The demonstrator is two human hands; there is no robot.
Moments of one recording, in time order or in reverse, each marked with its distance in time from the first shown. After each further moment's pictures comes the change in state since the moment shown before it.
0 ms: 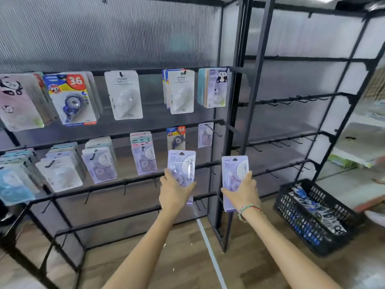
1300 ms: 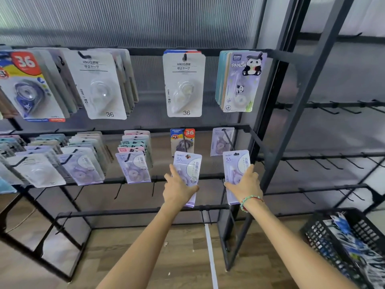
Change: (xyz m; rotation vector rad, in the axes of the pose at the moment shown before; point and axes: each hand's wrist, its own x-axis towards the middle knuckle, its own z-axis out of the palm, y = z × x) left_hand 0.162 0.018 0.104 0.151 -0.033 -0.200; right_hand 0.236 -0.011 0.066 -0.157 -0.216 -0.145
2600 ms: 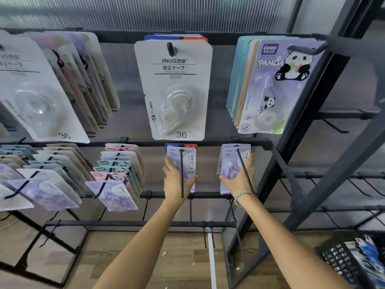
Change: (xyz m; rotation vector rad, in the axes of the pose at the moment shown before) left_hand 0.154 0.021 0.042 -0.184 0.198 -0.032; right_hand 0.166 -0.034 0.069 0.228 0.071 -0.094
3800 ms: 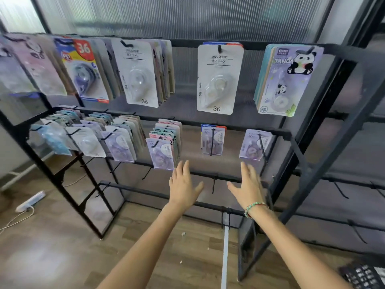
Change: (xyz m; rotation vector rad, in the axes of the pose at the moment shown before) left_hand -0.155 -0.029 -0.088 0.330 0.017 0.113; right_hand -0.145 -0.015 -0.054 -0.259 -0.256 -0.380
